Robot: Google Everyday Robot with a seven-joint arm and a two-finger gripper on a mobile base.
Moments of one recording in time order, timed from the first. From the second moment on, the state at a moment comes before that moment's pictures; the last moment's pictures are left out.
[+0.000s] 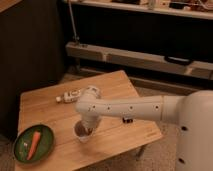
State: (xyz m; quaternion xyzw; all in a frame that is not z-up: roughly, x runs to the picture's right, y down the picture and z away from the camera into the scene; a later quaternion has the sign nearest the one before) arm -0.069 0.208 0.775 -0.18 -0.29 -0.79 0.52
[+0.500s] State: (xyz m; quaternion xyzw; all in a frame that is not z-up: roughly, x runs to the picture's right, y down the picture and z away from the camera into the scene) arm -0.063 0.199 0.765 -0.17 -0.27 -0.79 0.52
